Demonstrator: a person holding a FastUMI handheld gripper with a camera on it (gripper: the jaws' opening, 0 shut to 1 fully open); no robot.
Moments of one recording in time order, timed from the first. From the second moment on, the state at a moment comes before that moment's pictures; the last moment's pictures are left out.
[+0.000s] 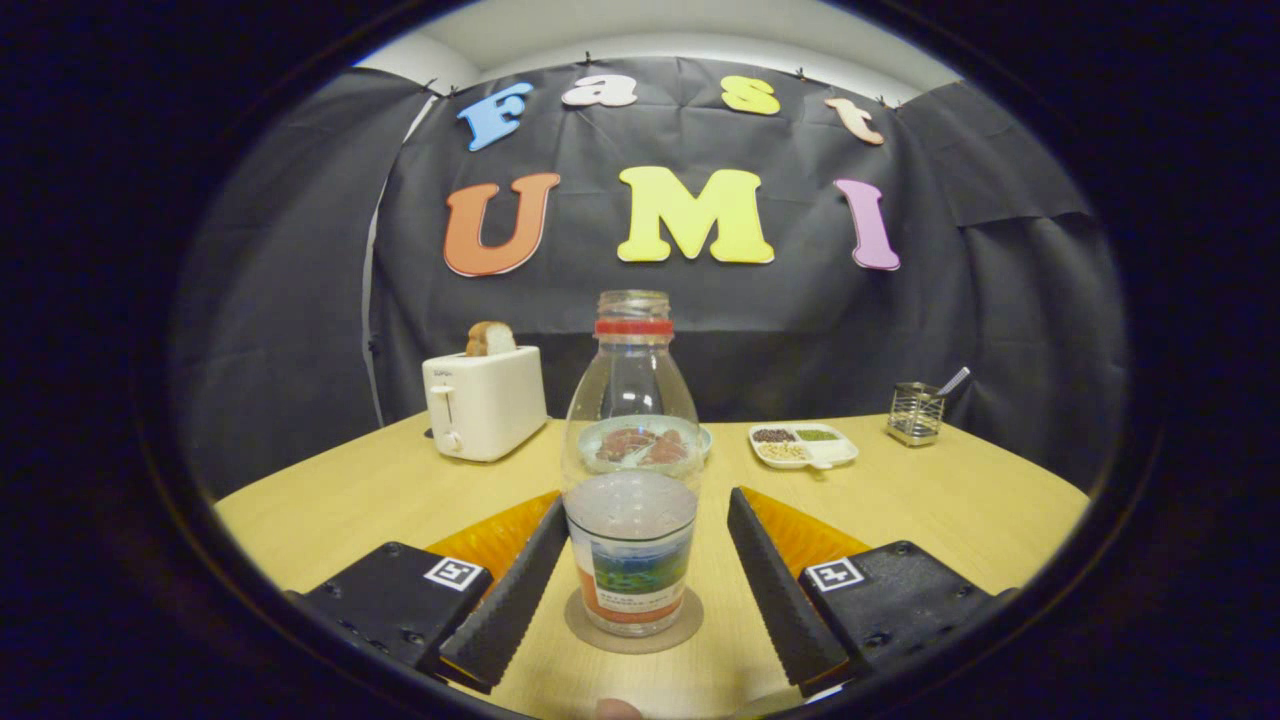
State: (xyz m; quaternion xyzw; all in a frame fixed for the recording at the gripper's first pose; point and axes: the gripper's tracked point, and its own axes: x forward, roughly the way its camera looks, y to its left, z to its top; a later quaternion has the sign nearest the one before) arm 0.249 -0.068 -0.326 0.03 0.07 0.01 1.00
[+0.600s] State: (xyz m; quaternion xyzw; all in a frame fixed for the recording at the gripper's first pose) arm 0.148 -0.070 -0.229 -0.02 0.07 0.01 1.00
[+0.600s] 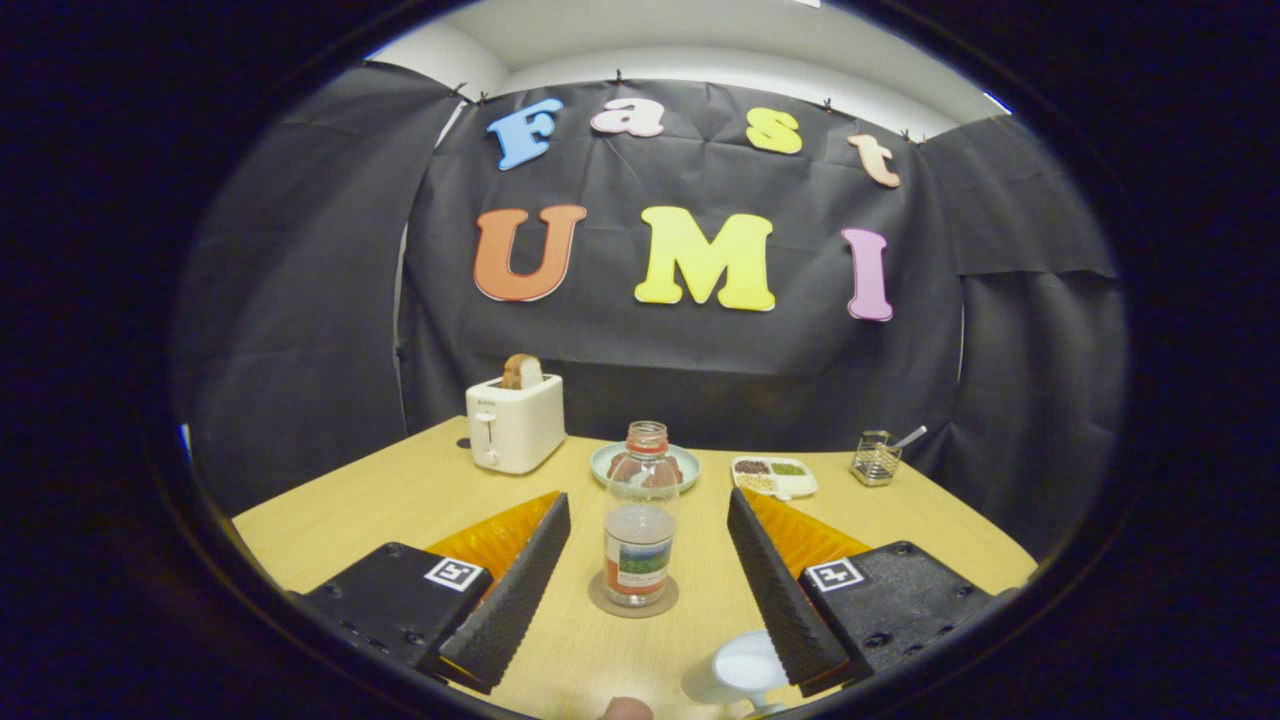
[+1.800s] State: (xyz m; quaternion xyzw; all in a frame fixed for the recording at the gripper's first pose) arm -0.043 -0.107 -0.028 0.04 -0.03 -0.04 1.00
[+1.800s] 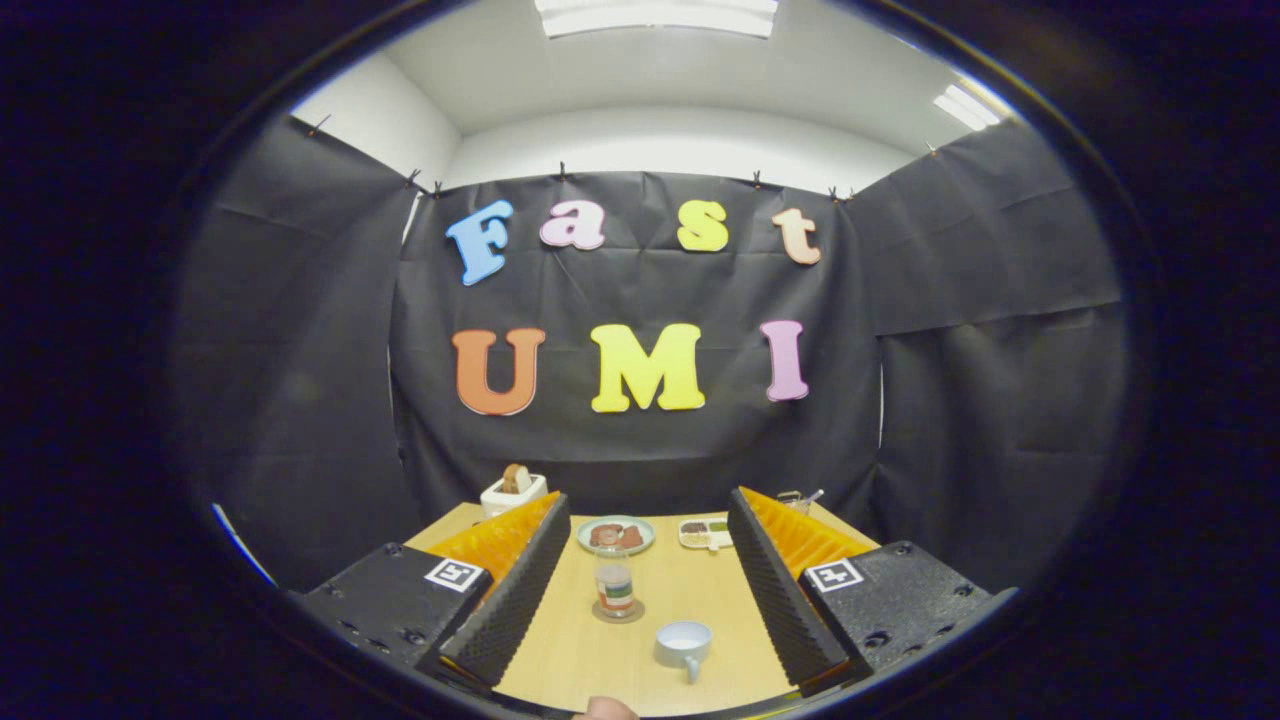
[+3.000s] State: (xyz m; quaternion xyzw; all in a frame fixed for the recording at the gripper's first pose) arm -0.081 -0.093 -0.017 0.05 -0.07 -0.02 1.00
